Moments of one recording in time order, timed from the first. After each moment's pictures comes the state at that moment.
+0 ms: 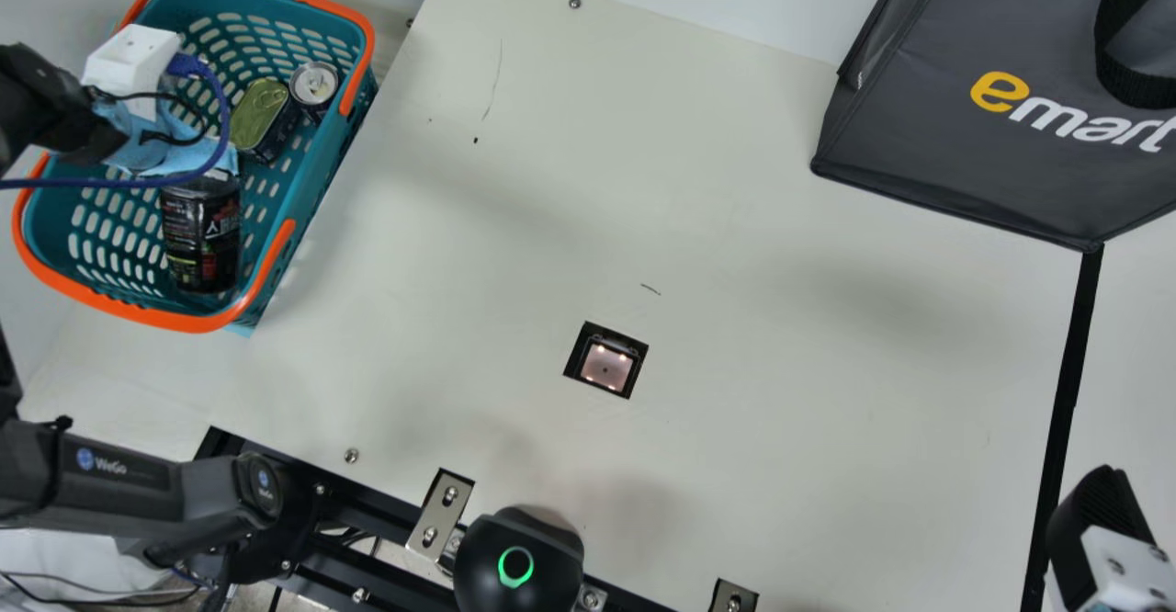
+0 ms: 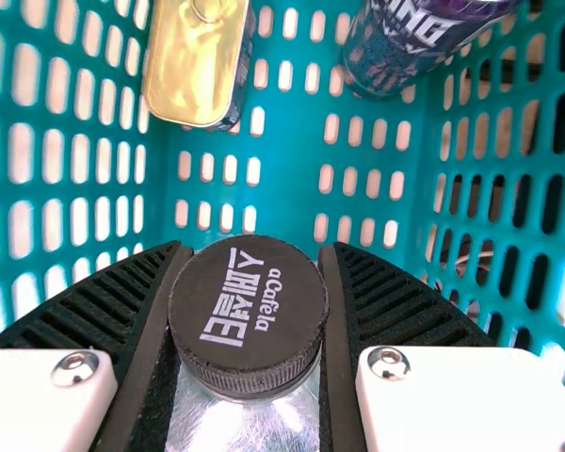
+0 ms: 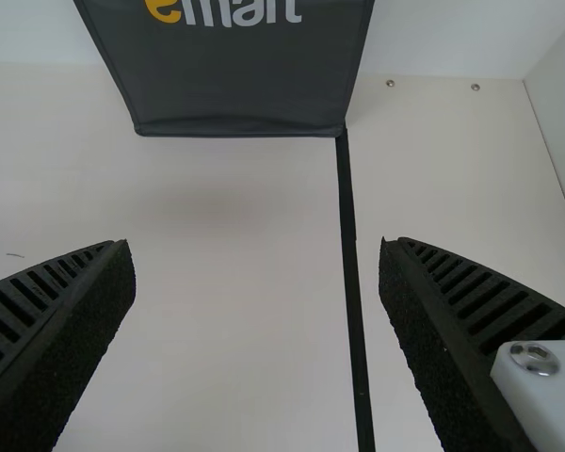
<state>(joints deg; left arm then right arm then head) 41.0 98.6 -60.9 -14.7 42.1 44.5 0.6 42.6 -69.7 -0.8 69.4 -2.2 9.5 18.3</state>
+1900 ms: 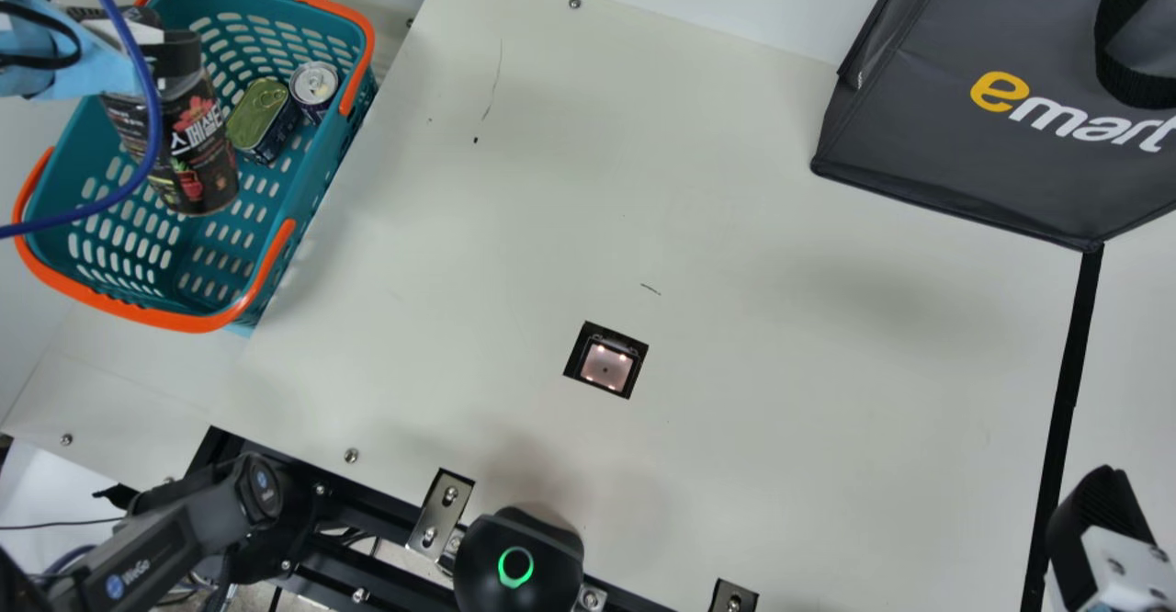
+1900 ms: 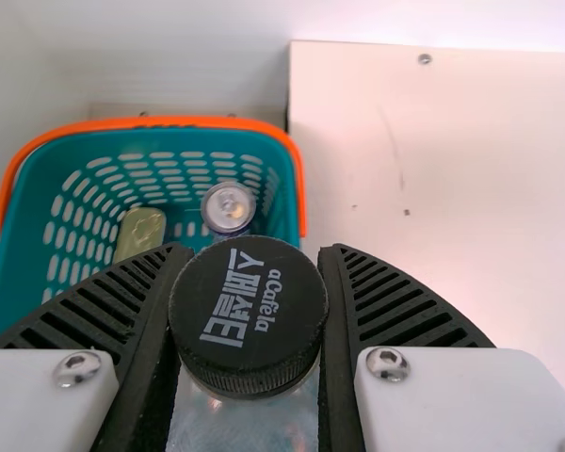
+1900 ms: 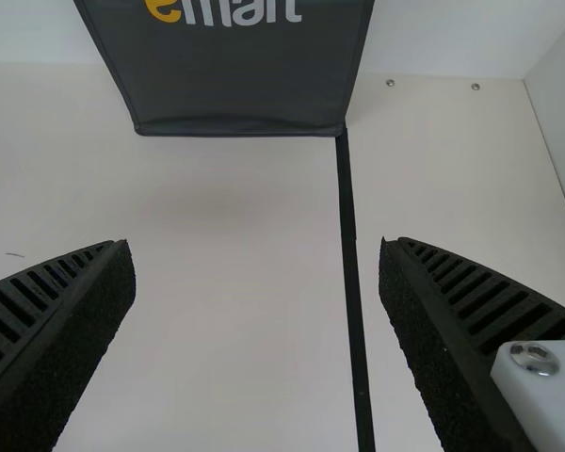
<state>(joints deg) 39.4 72.4 -73.7 -31.5 66.6 45.2 0.6 42.6 -69.7 -0.8 69.5 -2.2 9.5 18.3</state>
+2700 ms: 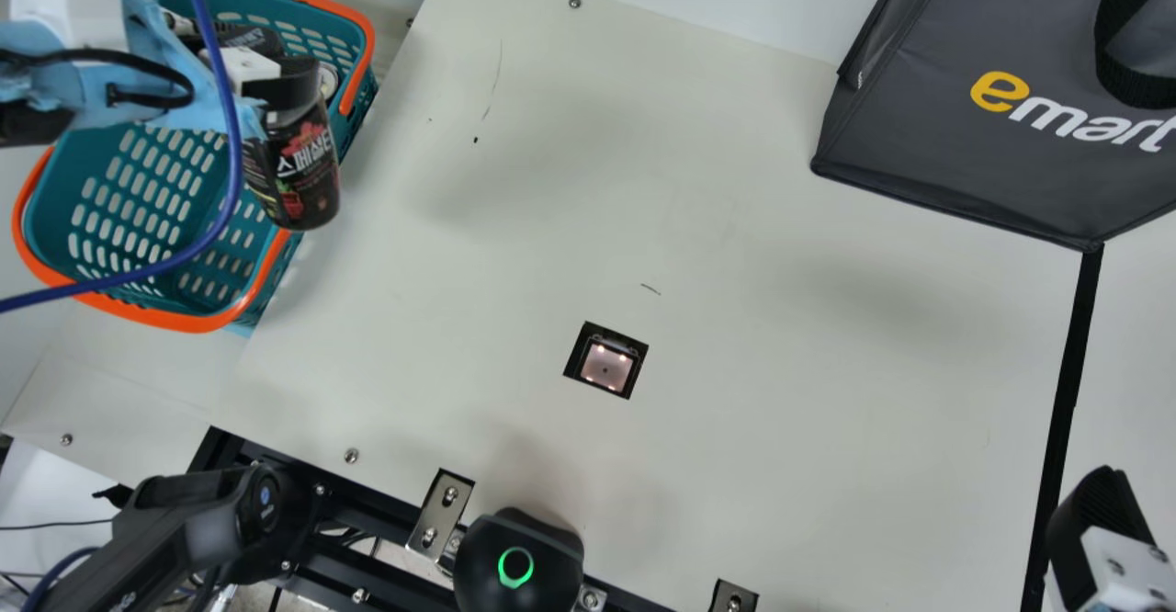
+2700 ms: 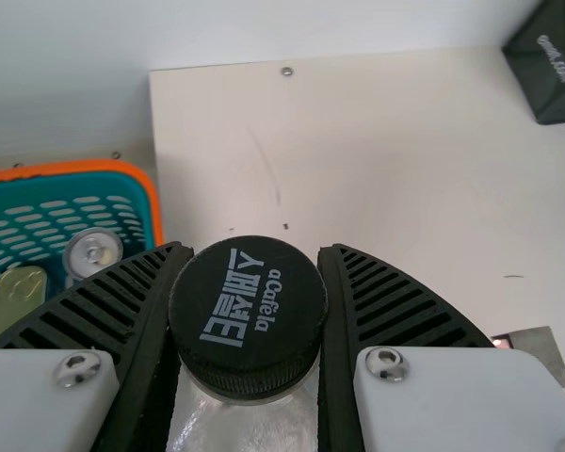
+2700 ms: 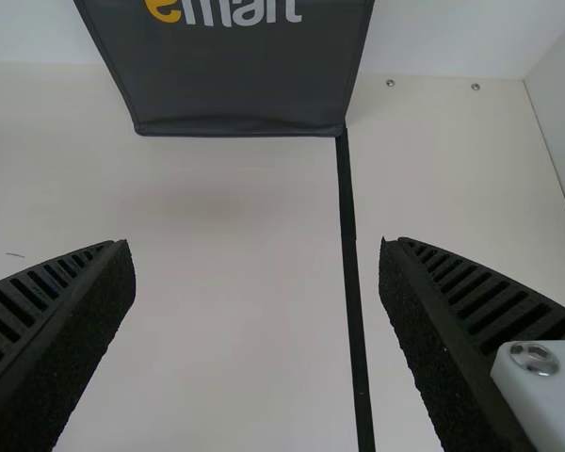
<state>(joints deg) 24.0 66.9 -66.9 -34.3 62.7 42.5 0.6 42.6 -69.7 -0.8 69.5 -2.2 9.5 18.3</state>
